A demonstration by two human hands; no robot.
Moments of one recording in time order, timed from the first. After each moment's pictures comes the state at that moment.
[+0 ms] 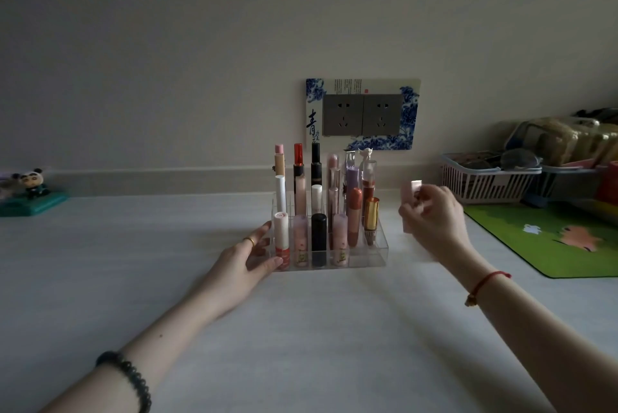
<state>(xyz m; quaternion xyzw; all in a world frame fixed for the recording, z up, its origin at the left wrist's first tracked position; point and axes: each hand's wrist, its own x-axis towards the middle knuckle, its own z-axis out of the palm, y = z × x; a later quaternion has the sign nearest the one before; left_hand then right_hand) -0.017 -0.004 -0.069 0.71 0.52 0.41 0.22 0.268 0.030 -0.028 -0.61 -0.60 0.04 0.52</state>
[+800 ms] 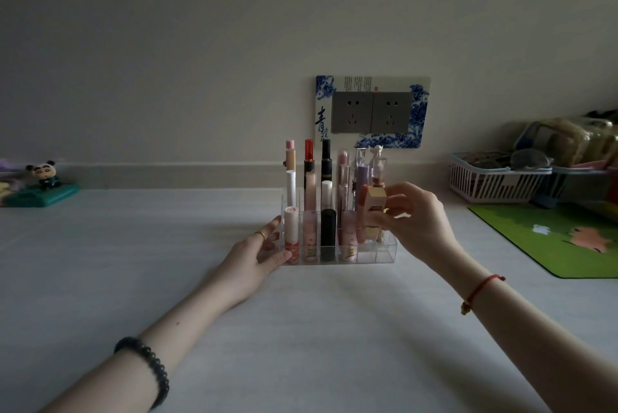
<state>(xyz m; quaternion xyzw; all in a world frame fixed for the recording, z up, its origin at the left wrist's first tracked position) -0.016 -0.004 -0.067 0.71 0.52 0.40 0.25 0.231 0.004 -0.018 -0.47 -0.69 0.15 0.53</state>
